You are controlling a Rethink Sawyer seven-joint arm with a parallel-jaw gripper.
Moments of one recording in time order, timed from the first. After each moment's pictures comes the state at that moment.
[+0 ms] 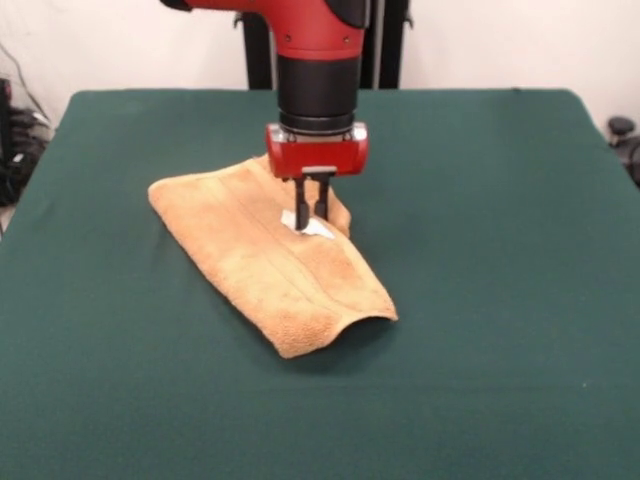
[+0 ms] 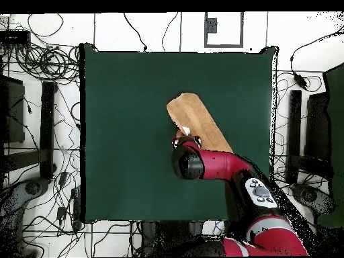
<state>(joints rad) -0.37 -0.48 0.10 1.74 -0.31 0.08 1.58</state>
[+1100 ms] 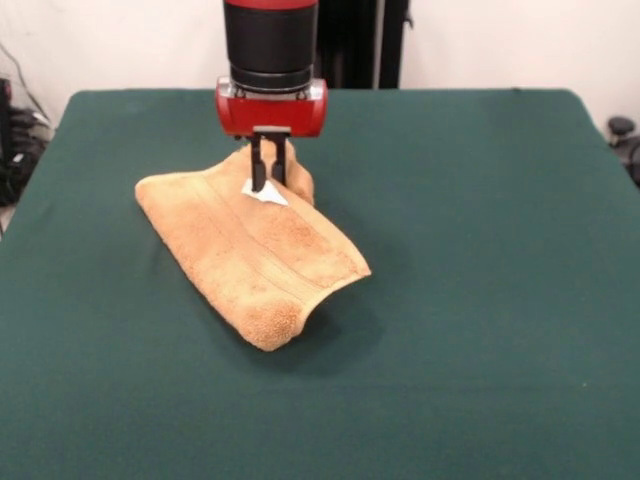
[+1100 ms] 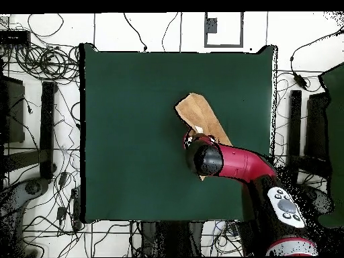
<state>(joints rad) -0.43 -0.60 0.11 1.75 -0.25 0.28 1.58</state>
